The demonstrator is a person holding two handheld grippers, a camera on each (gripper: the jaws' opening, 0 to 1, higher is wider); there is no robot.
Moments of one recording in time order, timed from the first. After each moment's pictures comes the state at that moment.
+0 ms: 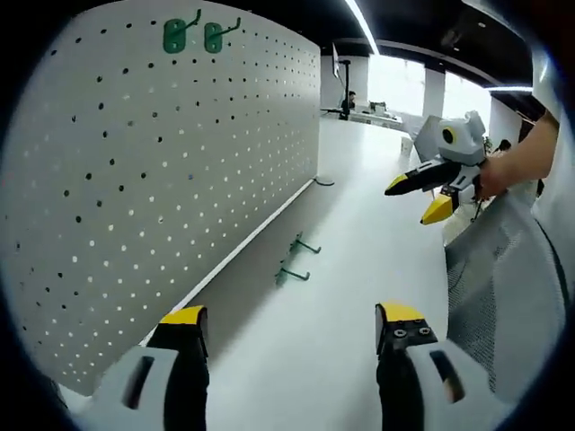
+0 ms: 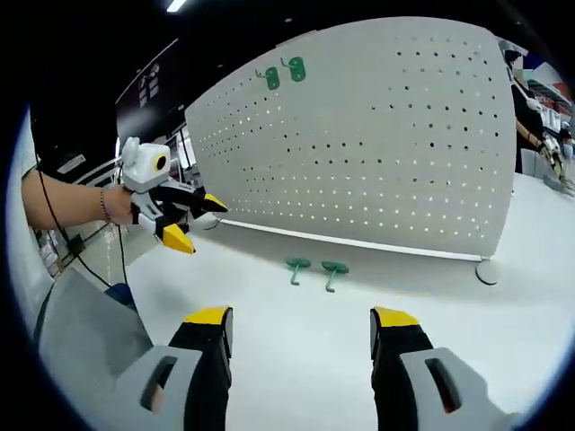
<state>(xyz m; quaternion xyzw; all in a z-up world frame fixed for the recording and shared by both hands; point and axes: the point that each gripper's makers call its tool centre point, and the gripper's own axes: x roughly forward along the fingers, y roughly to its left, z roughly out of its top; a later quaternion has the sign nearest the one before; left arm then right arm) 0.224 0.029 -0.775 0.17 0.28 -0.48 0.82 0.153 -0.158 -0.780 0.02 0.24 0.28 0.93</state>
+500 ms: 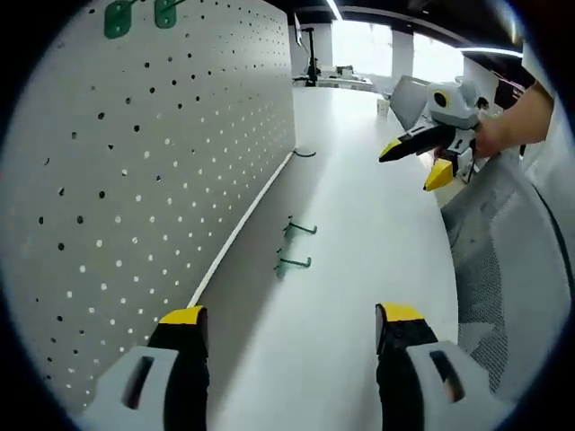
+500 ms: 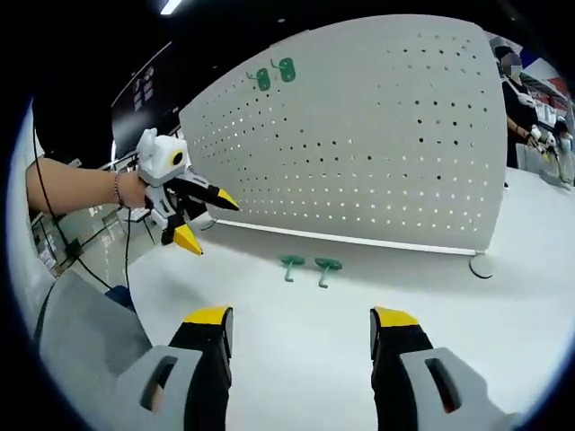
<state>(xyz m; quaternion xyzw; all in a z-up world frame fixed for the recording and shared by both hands) 0.238 0.016 -0.793 0.26 0.31 -0.52 0.75 0.152 -0.168 -0.781 0.03 0.24 0.27 0.93</state>
